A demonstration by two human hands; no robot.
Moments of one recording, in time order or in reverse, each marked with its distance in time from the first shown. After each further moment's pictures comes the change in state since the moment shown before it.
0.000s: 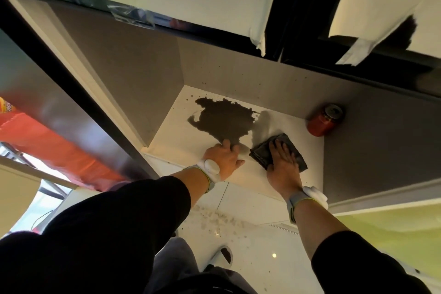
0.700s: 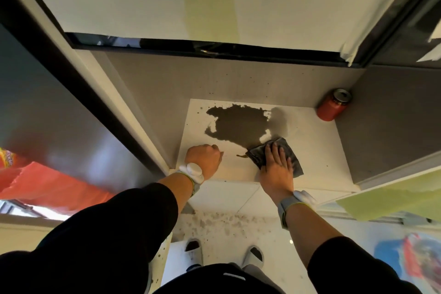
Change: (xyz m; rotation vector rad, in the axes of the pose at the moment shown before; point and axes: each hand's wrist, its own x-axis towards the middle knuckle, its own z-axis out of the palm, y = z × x) left_hand -0.033 -0.140 0.001 0.098 0.024 0.049; right_hand -0.024 -0.132 0.043 0.066 0.059 0.288
